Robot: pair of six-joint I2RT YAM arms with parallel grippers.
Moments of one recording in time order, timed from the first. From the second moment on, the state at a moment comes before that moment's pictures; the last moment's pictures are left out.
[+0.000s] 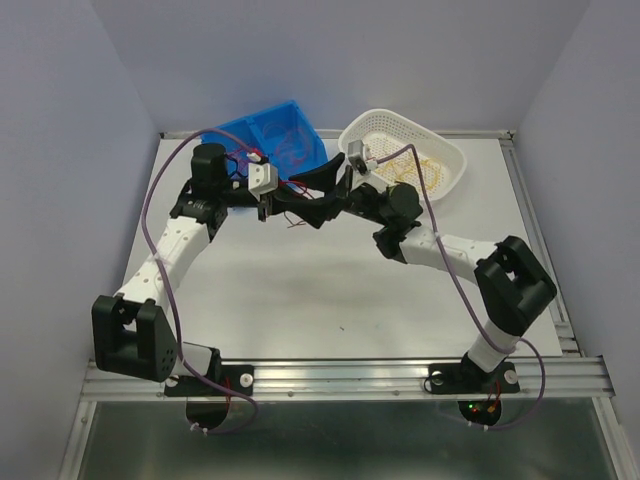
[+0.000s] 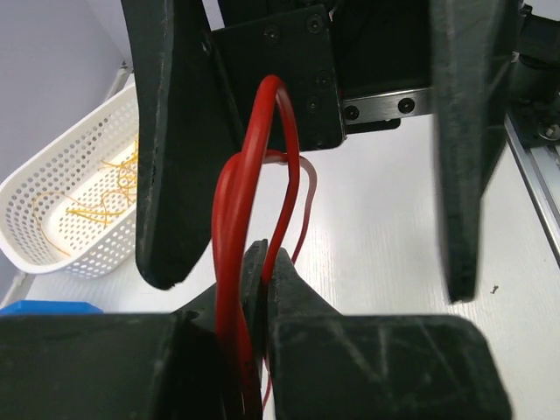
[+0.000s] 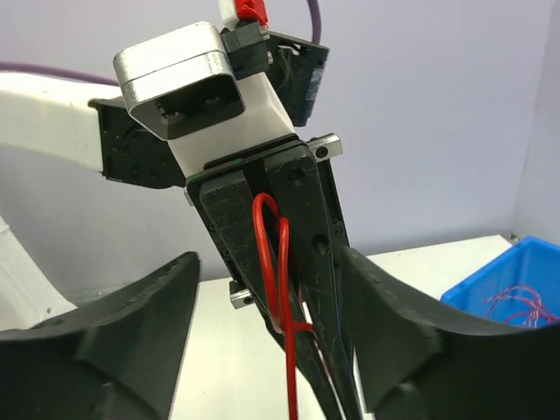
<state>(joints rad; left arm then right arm) -0.22 1.35 1.09 -0.08 1.28 0.54 0.72 1.70 1.09 1.19 -0.62 0.45</state>
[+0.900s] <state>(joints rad) 0.05 1.67 1.45 0.10 1.02 0.13 0.65 1.31 0.64 1.14 -0.31 0.38</state>
